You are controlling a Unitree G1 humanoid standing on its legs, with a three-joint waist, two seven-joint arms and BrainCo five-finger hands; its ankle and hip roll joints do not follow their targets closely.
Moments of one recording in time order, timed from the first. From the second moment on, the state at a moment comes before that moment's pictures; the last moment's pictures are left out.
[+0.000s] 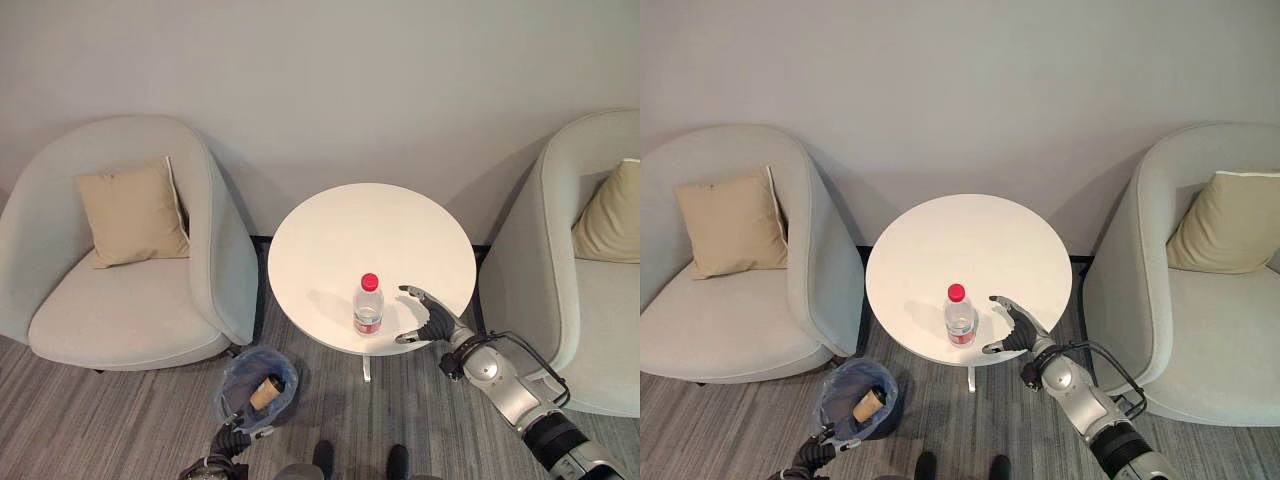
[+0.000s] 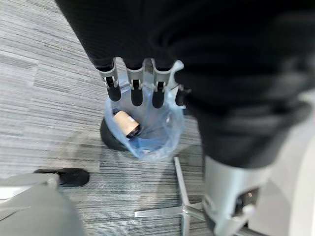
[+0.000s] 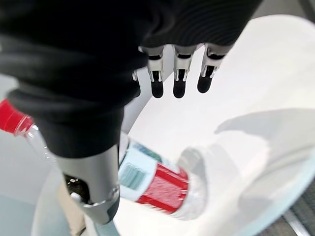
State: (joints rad) left arm 0.16 0.24 -0.16 0.88 -0.21 -0.09 0.08; right arm -0.21 -0.46 0.46 0.36 -0.17 -0.09 -0.06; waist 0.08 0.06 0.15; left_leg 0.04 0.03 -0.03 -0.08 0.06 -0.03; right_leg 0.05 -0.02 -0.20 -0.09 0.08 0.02
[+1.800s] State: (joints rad) left arm 0.13 0.20 -0.16 0.84 -0.22 -0.08 0.08; right arm -0.02 -0.48 0.23 0.05 0.02 -0.11 -0.15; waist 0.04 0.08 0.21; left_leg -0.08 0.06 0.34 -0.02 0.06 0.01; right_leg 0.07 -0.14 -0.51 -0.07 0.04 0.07
